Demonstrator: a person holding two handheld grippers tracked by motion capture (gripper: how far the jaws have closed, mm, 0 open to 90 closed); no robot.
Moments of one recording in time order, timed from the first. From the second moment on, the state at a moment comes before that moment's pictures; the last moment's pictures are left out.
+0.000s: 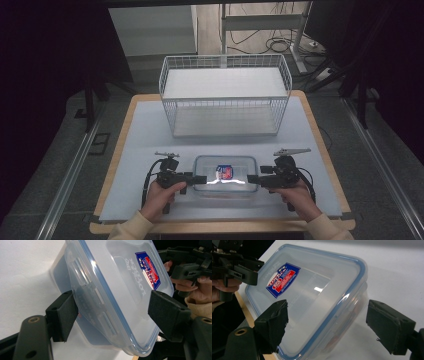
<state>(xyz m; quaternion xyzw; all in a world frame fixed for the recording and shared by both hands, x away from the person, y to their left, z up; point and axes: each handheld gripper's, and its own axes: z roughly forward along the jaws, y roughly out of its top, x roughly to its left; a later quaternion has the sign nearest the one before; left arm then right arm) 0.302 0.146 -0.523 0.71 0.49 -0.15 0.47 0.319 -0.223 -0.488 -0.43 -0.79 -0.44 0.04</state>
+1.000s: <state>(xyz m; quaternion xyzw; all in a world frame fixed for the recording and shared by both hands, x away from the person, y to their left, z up) 0.299 0.148 -0.522 0.71 0.49 -0.15 0.48 0.328 -0.230 -0.502 -0.45 -0.76 -0.45 0.14</state>
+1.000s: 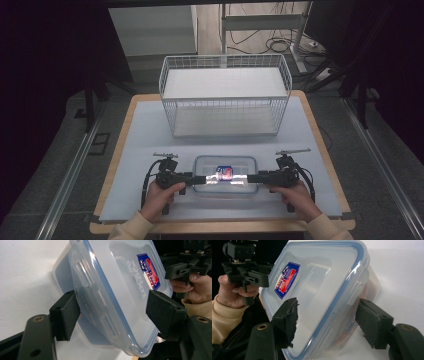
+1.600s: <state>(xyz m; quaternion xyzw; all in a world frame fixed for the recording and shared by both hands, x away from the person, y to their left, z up) 0.287 0.152 -0.519 0.71 0.48 -0.13 0.50 0.318 -0.238 -0.498 -0.45 -0.75 -0.47 0.13</state>
